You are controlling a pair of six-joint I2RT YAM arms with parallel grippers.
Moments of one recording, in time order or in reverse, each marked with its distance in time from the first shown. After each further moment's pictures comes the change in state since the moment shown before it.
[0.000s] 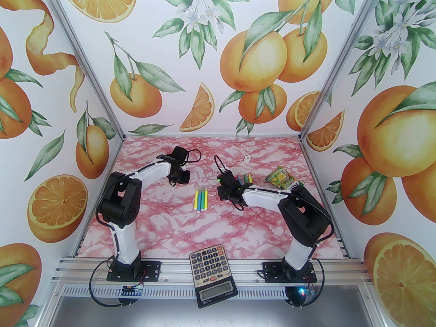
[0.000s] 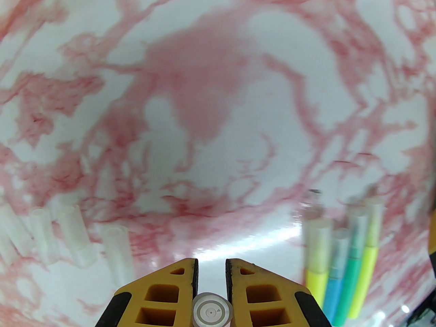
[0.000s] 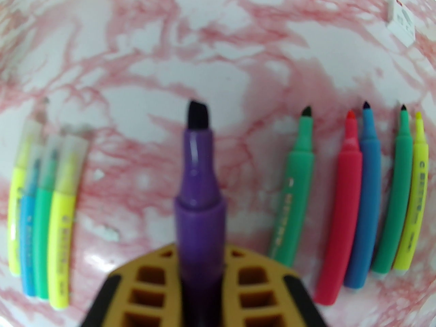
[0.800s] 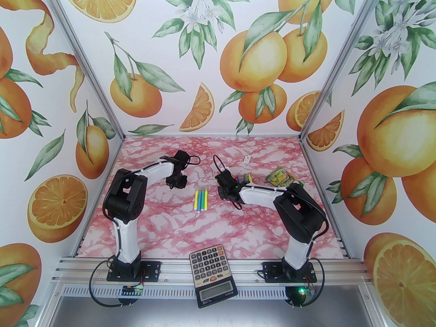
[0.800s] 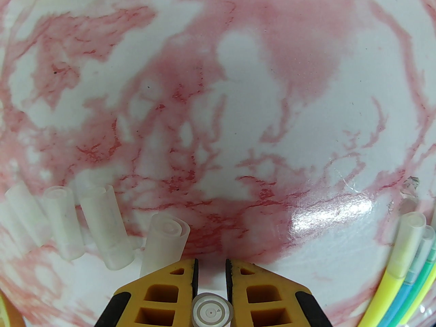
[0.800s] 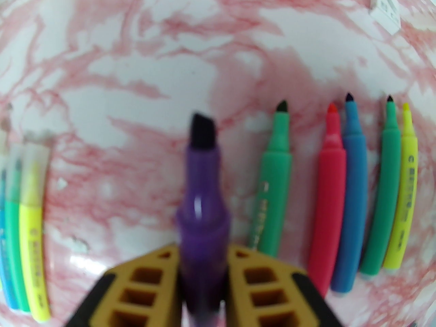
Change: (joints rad) left arm -0.007 0.054 0.005 -0.072 -0.137 0.030; right arm 0.000 0.039 0.045 -0.070 0.080 0.011
